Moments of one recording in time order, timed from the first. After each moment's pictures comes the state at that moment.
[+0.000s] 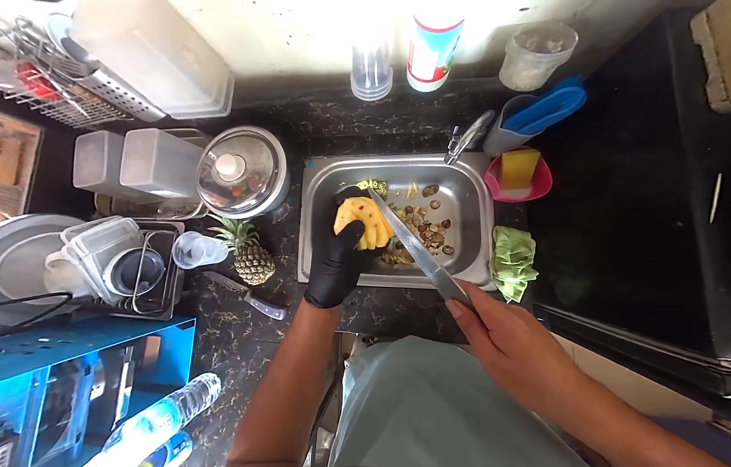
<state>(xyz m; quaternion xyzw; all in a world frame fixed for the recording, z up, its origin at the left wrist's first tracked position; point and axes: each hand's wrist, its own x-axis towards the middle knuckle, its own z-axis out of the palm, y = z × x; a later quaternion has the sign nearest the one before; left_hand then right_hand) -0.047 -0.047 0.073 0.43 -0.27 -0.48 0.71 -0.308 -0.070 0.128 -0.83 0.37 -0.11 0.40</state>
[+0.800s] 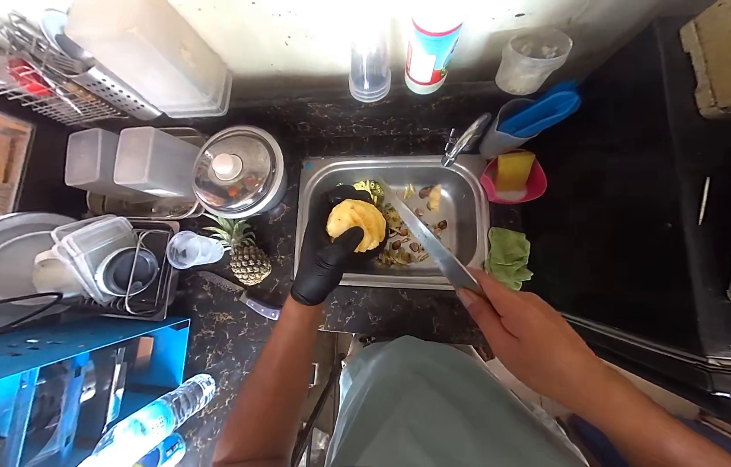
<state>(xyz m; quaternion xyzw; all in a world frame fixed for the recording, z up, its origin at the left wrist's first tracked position) -0.028 -0.045 0.077 0.48 -0.35 -0.45 0.67 -0.316 -0.087 0.135 -0.84 0.39 -0.09 0.36</state>
